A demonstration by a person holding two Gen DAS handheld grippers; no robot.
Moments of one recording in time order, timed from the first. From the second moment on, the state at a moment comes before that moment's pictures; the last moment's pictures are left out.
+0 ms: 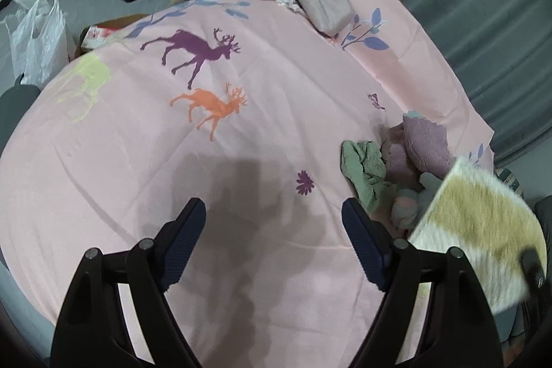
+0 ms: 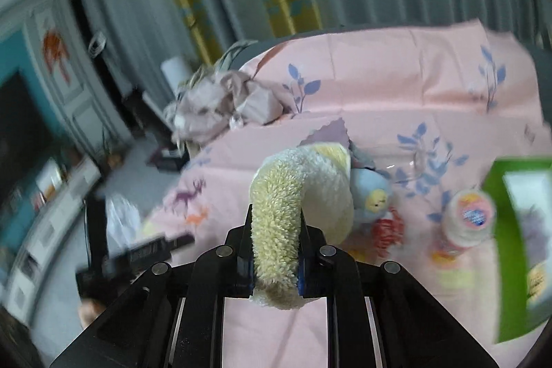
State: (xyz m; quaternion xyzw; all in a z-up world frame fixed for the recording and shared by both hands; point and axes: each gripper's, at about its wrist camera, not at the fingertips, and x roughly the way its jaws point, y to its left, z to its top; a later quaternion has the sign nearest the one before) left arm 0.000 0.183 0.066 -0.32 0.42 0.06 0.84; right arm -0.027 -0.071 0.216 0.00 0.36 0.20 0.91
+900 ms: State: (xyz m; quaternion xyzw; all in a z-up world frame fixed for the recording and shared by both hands) left arm 0.007 0.150 0.043 -0.25 0.51 0.00 0.82; right arm 0.042 -0.072 0.089 0.06 0.57 0.15 0.80
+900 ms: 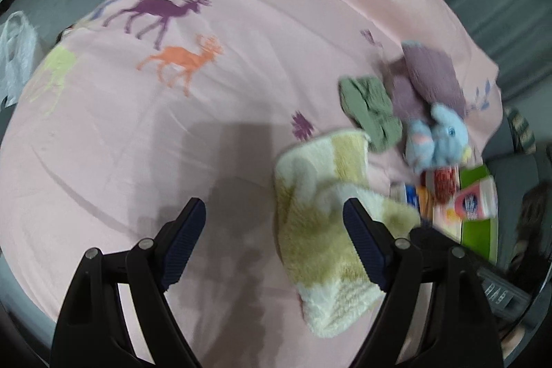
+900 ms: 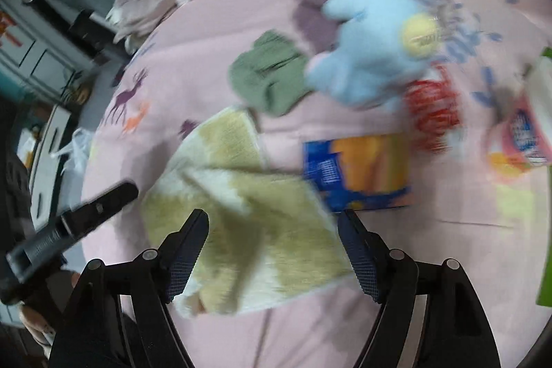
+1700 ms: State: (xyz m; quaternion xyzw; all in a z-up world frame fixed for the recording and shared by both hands) left arm 0.011 0.092 0.016 -0.21 0.55 -0.08 0.80; right arm 0.052 -0.074 0.055 0.11 0.60 0.18 0.77
